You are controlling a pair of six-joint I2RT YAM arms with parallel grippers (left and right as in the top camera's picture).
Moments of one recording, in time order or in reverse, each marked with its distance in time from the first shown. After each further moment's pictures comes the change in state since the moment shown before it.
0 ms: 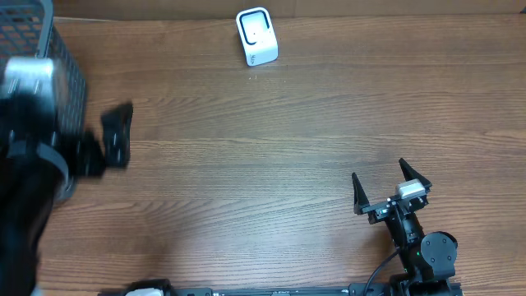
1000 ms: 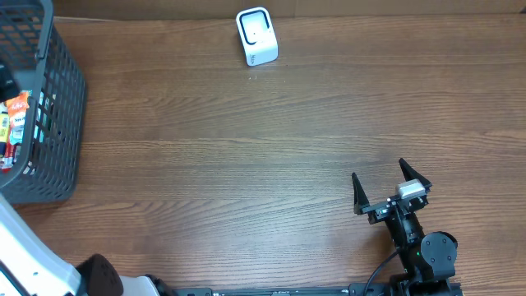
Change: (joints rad) left arm 0.528 0.389 0.071 0.133 -0.109 0.048; right arm 0.000 0.000 0.000 0.000 0.000 0.000
